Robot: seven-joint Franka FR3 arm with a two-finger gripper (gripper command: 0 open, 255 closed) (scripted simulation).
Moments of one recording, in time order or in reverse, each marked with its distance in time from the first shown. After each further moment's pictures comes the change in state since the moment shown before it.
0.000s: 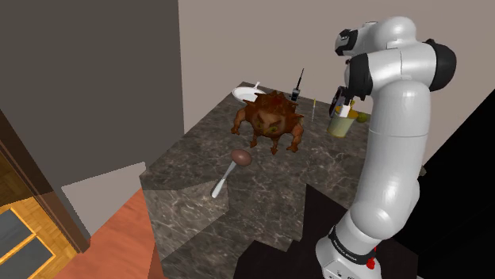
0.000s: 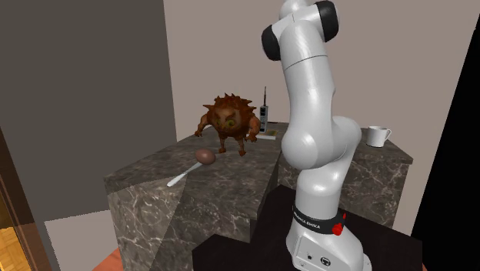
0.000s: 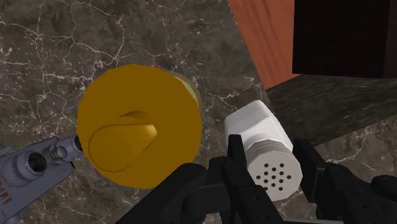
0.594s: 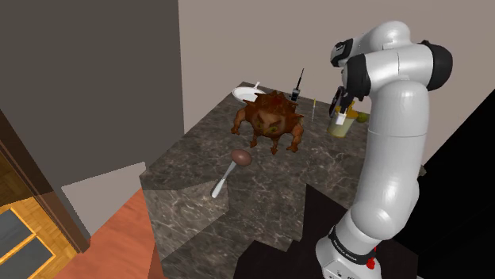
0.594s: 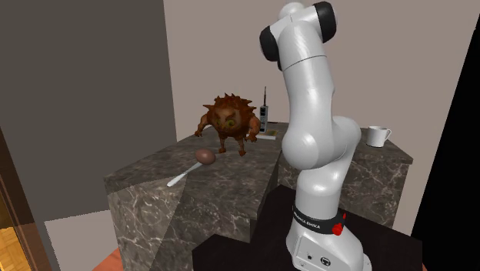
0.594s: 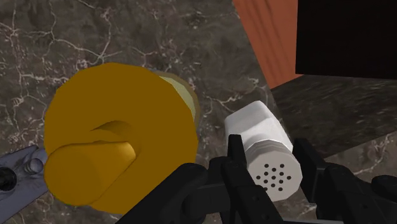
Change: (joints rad) arm 0.017 0.010 0.009 -0.113 0.013 0.114 -0.001
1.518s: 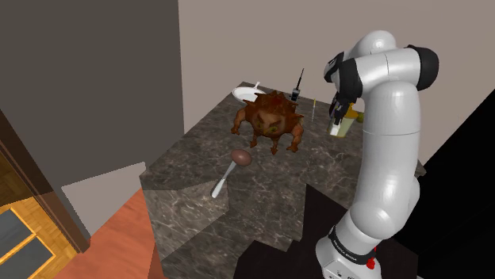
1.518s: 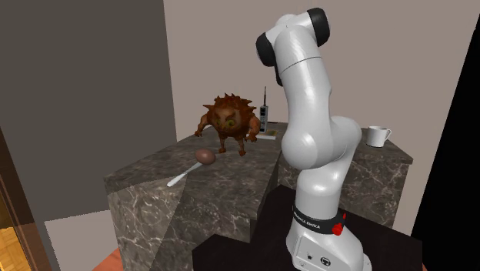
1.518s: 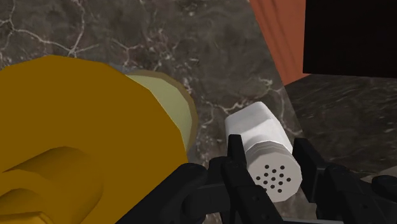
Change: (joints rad) arm -0.021 0.062 0.043 -0.118 0.060 0.160 -0.025
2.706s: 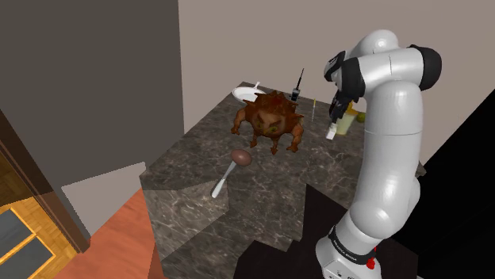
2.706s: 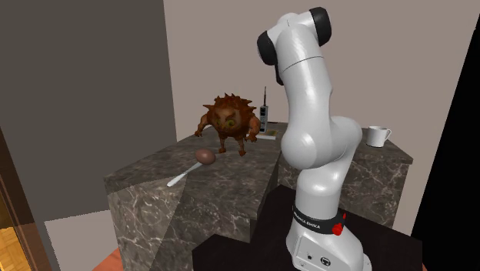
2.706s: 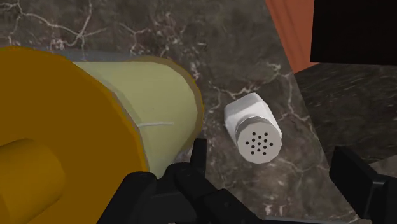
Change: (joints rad) arm -0.015 -0.017 0.025 0.001 0.011 0.033 0.001
